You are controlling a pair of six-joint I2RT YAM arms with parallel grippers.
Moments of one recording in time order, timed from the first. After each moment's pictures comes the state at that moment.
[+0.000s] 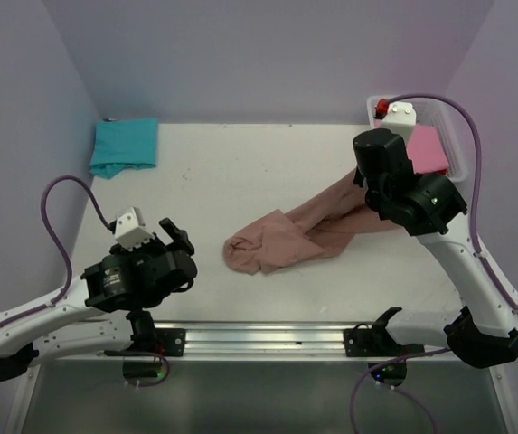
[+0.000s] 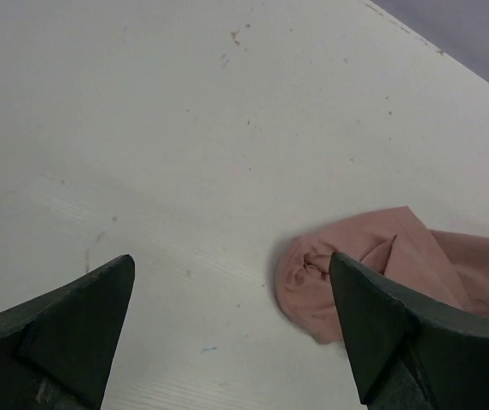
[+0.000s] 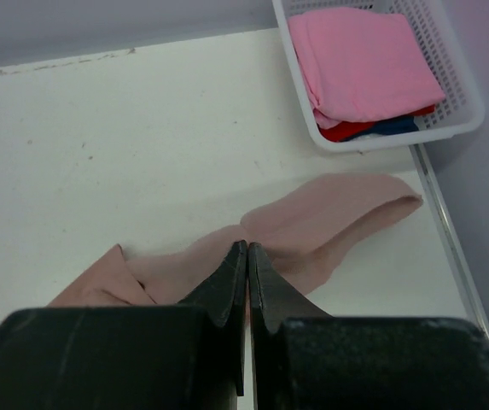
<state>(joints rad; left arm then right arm) -1.17 0.77 0.94 -1.25 -1.12 -1.45 0.68 1.24 1.70 -1.05 0.82 0.43</state>
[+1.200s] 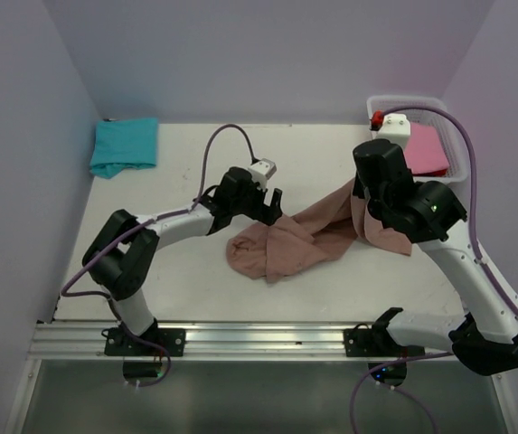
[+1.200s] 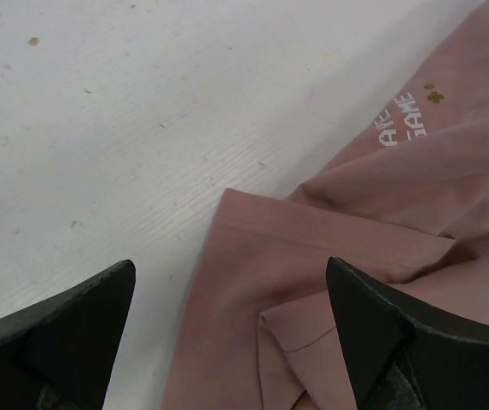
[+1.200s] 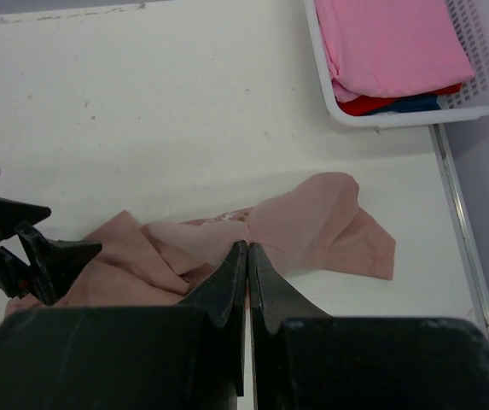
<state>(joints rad) -0.65 1.72 1.04 0.12 0.10 -0.20 0.68 1.19 1.61 -1.05 0.74 0.43</state>
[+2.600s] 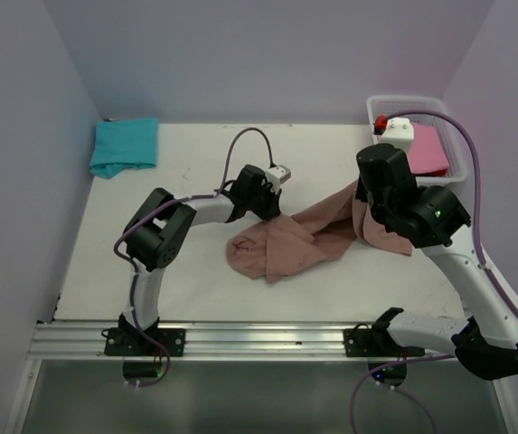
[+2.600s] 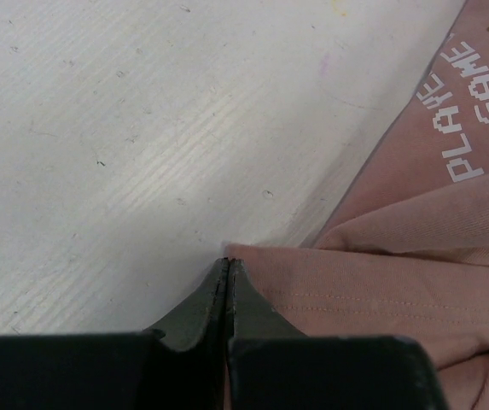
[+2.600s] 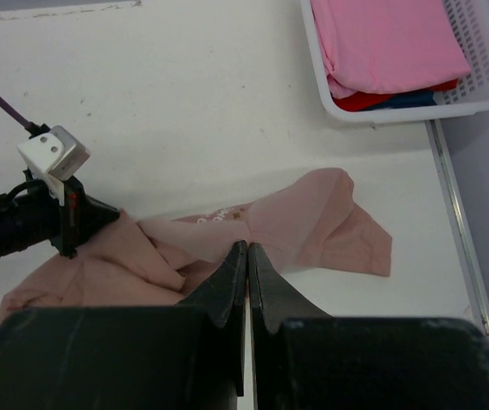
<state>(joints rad) -0.62 2.08 1.26 0.12 0.31 -0.07 0.68 1.15 1.58 -1.05 0.74 0.43</state>
